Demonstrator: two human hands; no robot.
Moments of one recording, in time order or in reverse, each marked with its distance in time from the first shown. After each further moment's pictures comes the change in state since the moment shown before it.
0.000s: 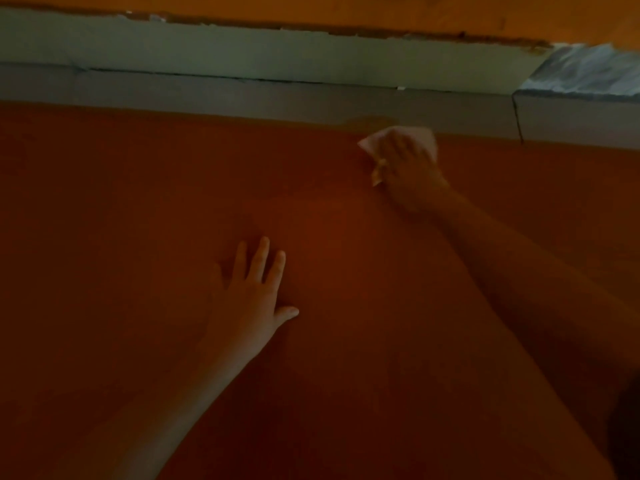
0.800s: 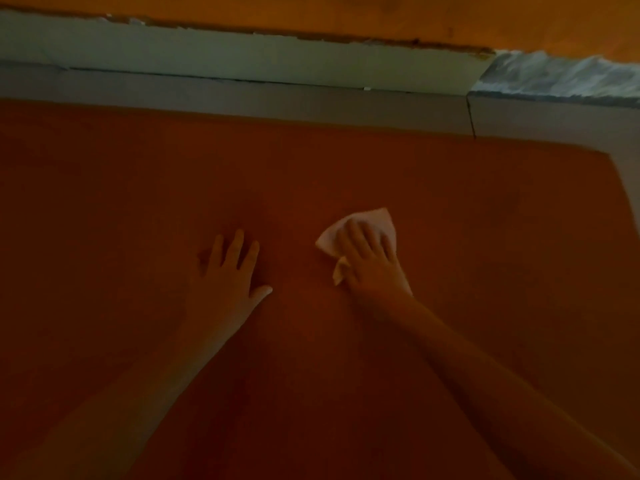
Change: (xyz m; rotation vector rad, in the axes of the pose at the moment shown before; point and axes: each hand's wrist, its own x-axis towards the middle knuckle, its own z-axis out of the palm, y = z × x) left_hand -0.013 0.007 -0.001 0.031 0.005 -0.034; right_hand -0.157 -0.049 0.070 0.040 -0.023 -0.036
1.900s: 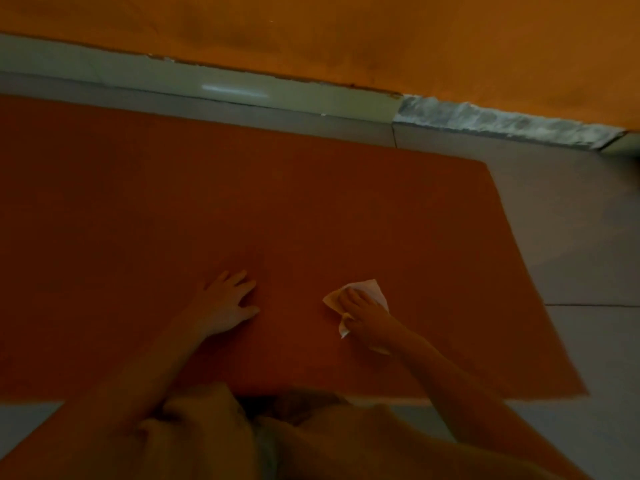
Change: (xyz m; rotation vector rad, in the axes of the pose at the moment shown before) left_hand -0.158 0.044 0.018 -0.151 -0.362 0.124; right_hand -0.228 0.007 0.014 0.175 -0.417 -0.008
